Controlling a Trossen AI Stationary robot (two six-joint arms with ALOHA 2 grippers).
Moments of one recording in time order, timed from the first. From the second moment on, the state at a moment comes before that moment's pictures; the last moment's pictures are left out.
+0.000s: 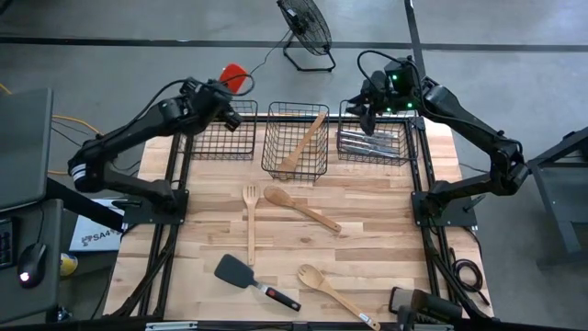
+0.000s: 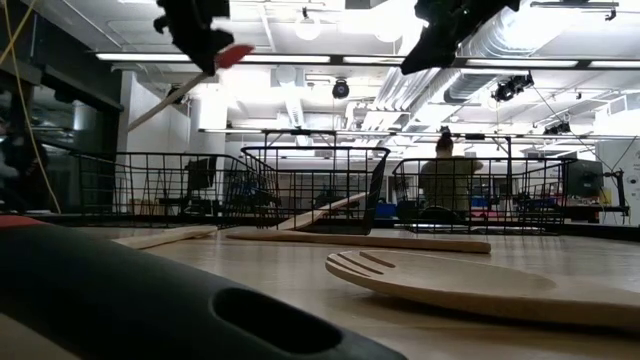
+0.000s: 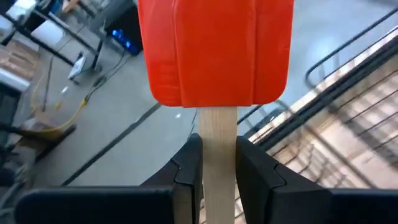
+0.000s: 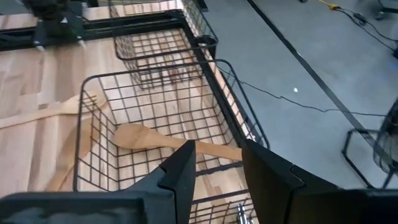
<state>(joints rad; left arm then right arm) 0.51 1.21 1.35 -0.86 -0.76 0.00 -0.77 1.30 1.34 -0.64 -0.33 -0.29</state>
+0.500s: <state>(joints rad) 0.68 1.47 1.35 -0.95 -0.66 0.14 -0.77 1.30 1.34 -0.64 -0.23 -0.26</state>
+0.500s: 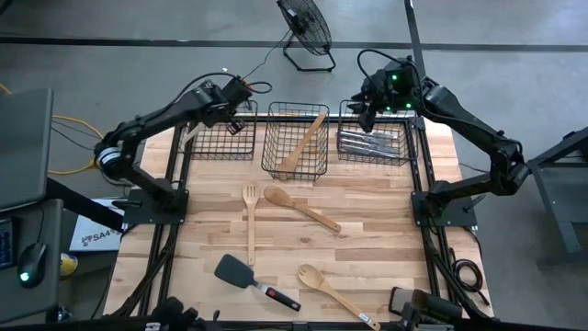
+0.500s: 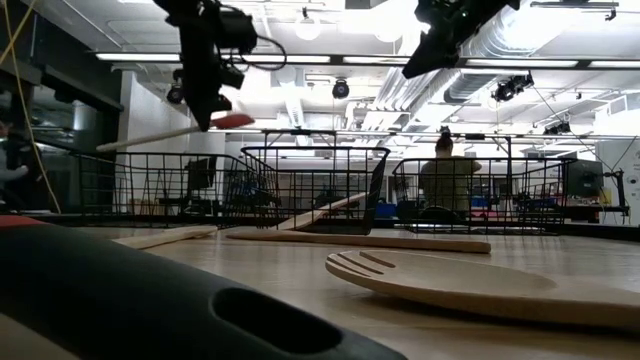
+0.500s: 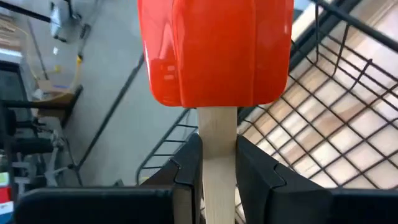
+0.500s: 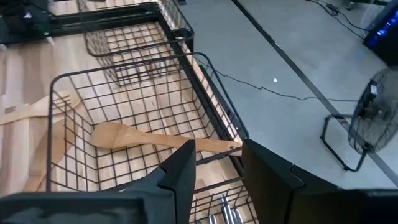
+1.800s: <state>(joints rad) 0.84 1.66 1.35 -1.01 -0.37 0.23 -0.77 1.30 1.34 -0.64 -0.18 -0.20</state>
